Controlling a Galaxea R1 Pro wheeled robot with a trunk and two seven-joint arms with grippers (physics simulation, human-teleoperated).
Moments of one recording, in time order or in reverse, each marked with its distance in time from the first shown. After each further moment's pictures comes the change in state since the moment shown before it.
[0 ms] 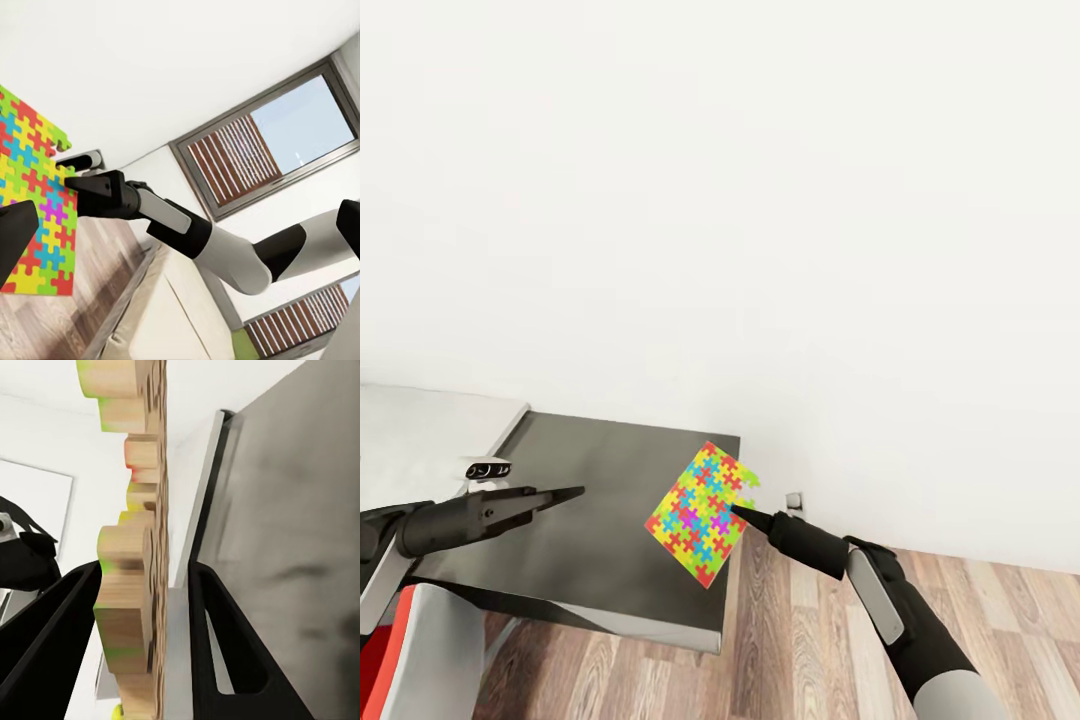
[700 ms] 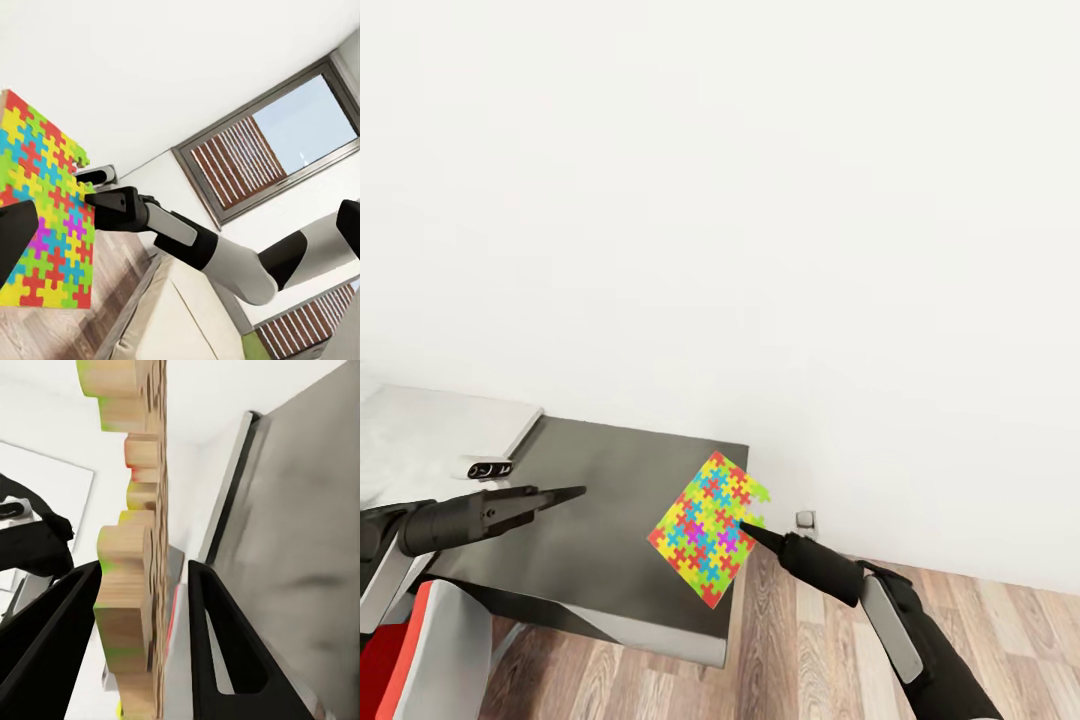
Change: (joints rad) left arm -0.003 -0.003 -0.005 -0.007 -0.004 0.000 0.000; right arm 0.105 -0.015 -0.024 -0.092 0.002 -0.034 0.054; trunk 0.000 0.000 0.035
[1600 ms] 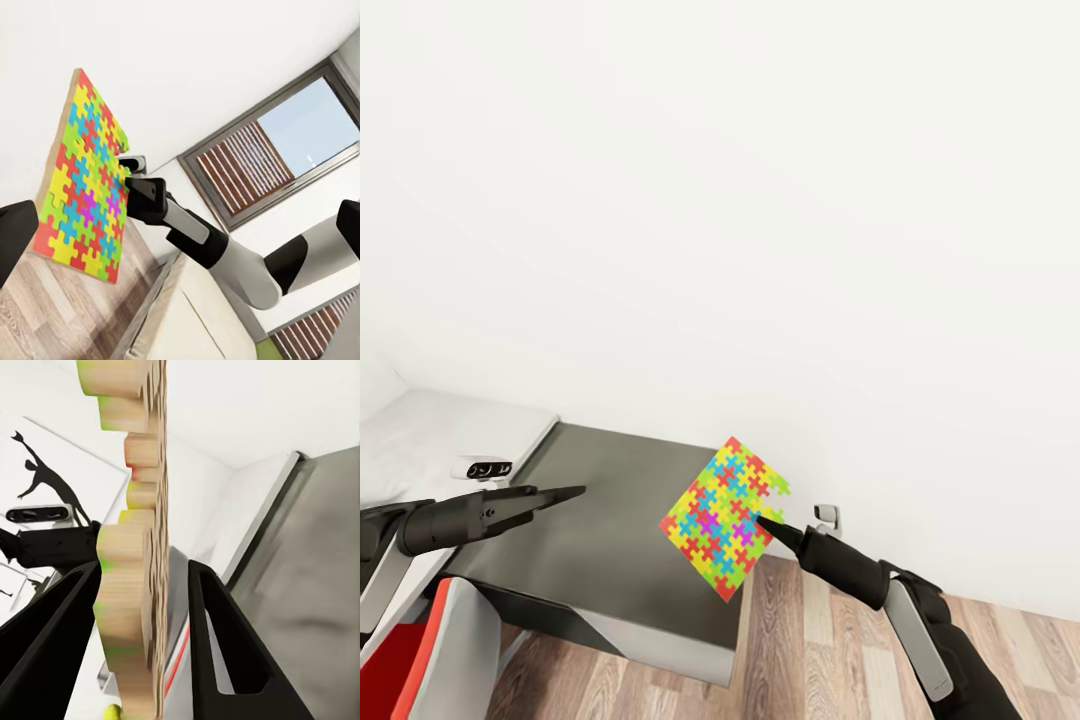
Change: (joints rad) left arm -0.001 0.003 0.001 0.000 -0.001 -0.001 0.000; right arm 0.068 -0.033 -0.042 -0.170 -0.002 -0.037 0.055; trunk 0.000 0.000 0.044
